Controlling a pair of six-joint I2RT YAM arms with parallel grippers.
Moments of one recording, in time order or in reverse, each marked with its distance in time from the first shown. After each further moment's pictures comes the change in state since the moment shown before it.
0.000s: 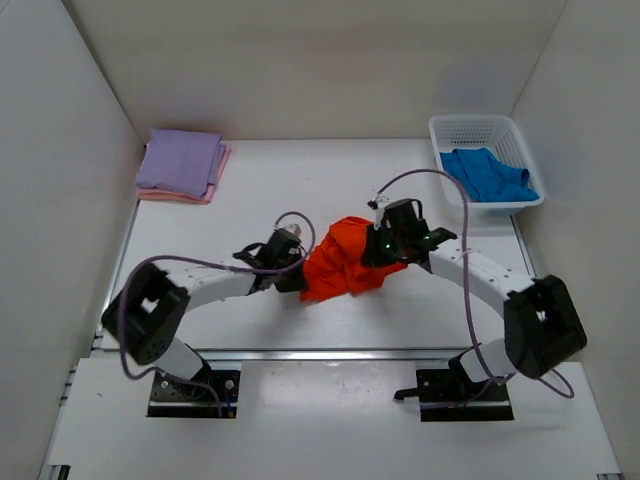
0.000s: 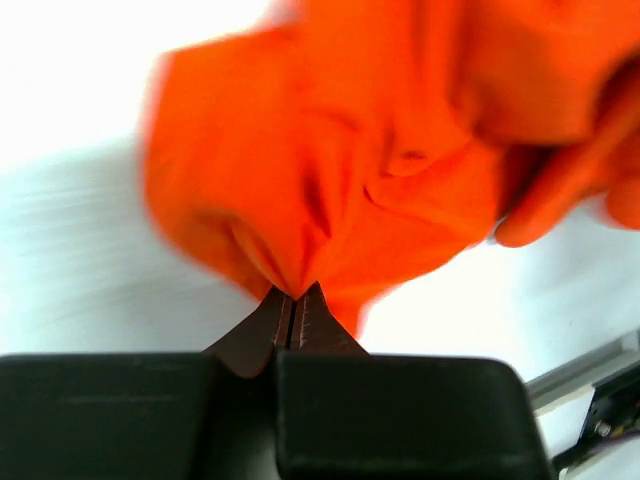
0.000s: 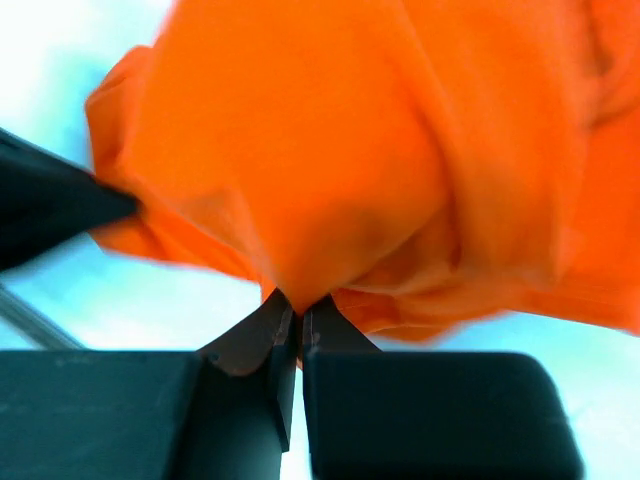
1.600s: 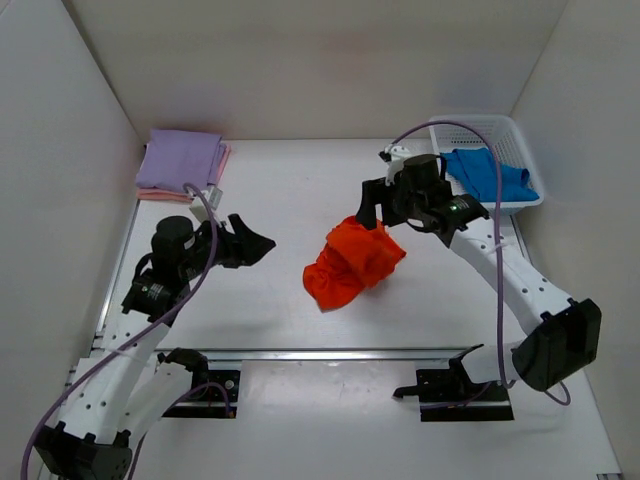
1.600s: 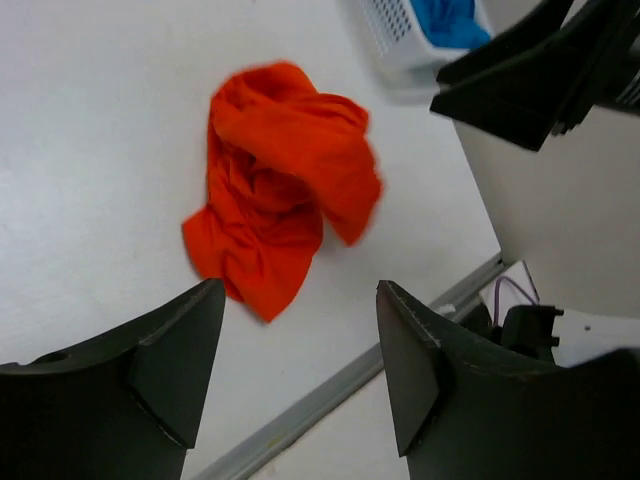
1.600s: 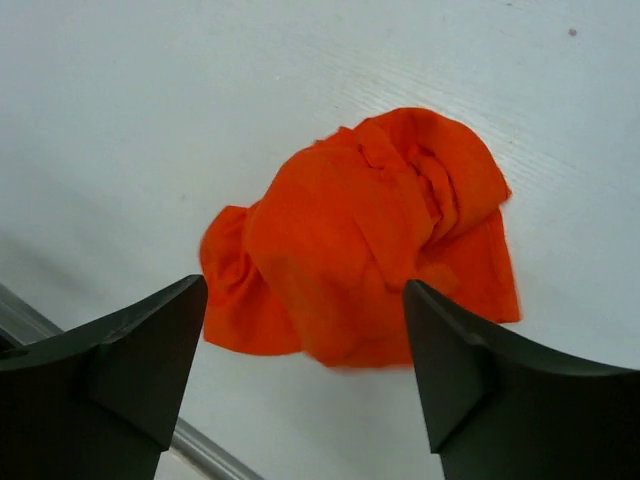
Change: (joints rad) left arm 0.431 -0.816 0.050 -0.243 0.359 0.188; right arm -0.058 -0.117 0.392 -0.249 0.027 -0.089
